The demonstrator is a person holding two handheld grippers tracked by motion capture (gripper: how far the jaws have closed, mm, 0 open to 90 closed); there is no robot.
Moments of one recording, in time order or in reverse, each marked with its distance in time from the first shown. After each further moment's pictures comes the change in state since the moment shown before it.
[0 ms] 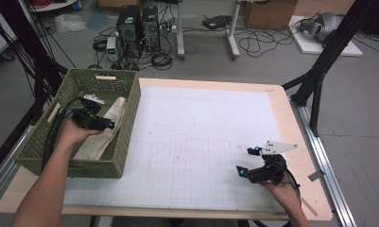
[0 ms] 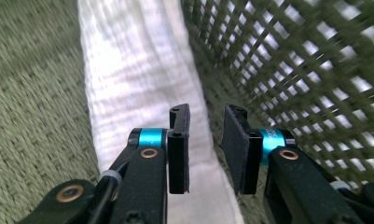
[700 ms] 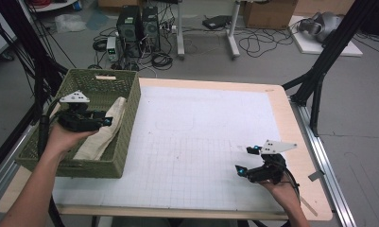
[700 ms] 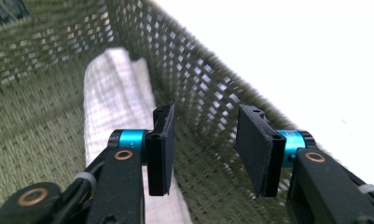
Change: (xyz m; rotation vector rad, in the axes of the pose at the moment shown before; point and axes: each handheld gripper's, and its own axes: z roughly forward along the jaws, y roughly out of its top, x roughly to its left) left arm -0.027 -0.005 -0.057 -0.268 -0.038 0.020; right arm 0.002 0.005 0.000 -0.014 -0.001 -0.011
